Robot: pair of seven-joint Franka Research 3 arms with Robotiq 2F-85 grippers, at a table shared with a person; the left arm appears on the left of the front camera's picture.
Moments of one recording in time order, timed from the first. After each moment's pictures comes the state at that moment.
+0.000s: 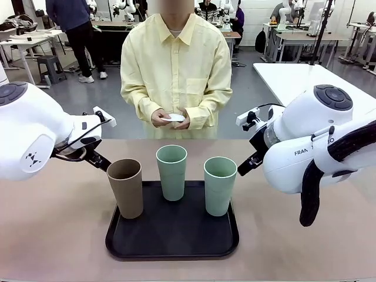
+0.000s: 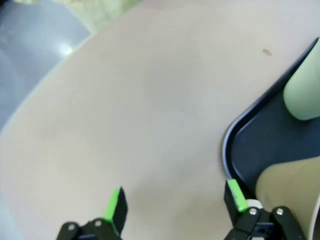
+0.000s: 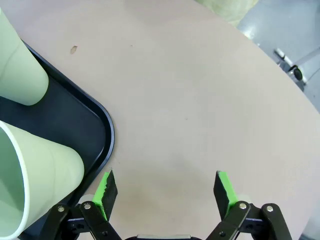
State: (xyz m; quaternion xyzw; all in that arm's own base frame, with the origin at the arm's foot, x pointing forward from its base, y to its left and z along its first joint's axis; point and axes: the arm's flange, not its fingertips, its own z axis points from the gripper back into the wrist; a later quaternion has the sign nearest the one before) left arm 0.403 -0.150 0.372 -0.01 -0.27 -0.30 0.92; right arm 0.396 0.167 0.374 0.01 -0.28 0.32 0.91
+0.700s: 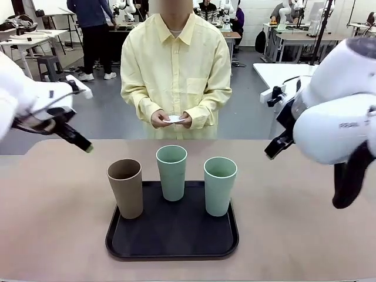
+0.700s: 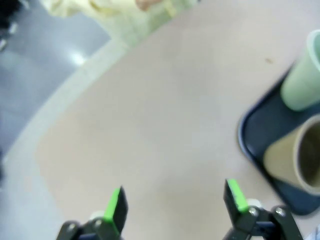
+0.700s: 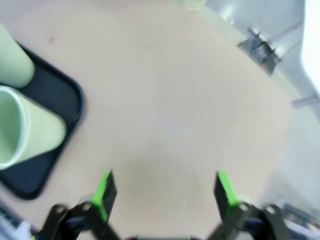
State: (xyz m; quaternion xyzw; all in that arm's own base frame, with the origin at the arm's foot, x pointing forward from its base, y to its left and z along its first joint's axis) left arm 0.378 -0.099 0.471 0.01 -0.28 -0.31 0.91; right arm 0.368 0.120 0.468 -0.05 -0.24 0.29 0.92
